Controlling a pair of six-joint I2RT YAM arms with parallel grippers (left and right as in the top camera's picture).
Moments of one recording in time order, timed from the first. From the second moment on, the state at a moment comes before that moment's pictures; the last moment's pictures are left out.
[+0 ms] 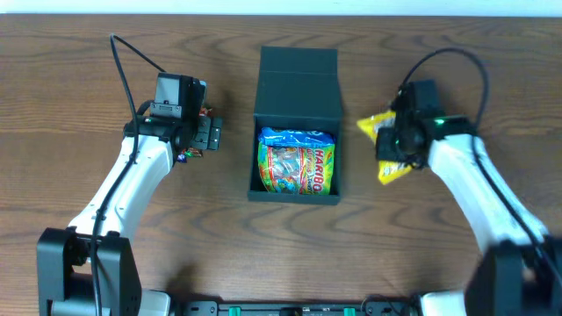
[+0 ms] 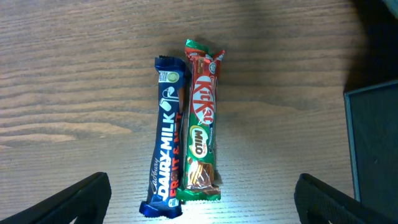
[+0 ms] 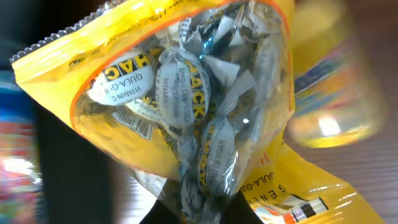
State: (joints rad) left arm -0.14 1.60 1.09 -0.55 -0.06 0.03; right arm 0.13 1.55 1.14 -0.79 0.00 0.23
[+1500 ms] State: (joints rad) left arm -0.14 1.60 1.09 -0.62 -0.03 -0.09; right arm 0.54 1.63 1.21 -0.75 -0.10 0.78
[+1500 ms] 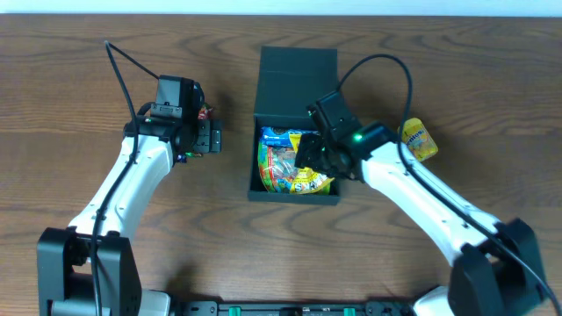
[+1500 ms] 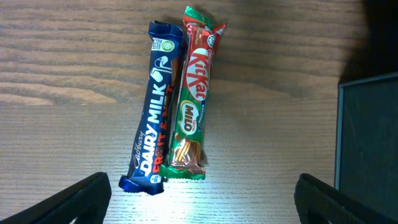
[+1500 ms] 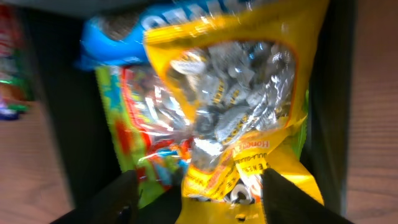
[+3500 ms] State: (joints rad) left arm -0.14 1.60 1.09 -0.69 -0.03 -0.09; right arm -0.01 1.79 1.37 -0.88 -0.16 0.02
